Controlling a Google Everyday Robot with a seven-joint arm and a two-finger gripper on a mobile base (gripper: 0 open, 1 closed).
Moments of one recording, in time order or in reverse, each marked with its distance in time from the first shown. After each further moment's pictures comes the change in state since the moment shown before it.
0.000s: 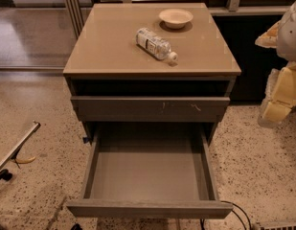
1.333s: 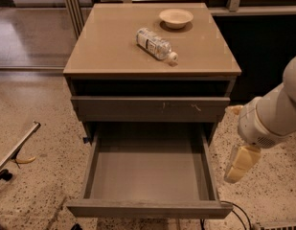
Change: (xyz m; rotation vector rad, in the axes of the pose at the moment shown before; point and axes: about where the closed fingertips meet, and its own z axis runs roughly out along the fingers) arm 0.031 0.054 0.174 -0.062 -0.103 -0.008
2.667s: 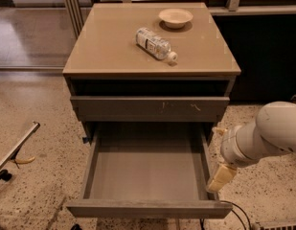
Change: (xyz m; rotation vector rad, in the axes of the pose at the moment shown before) arm 0.021 0.006 0.110 0.006 -0.088 0.046
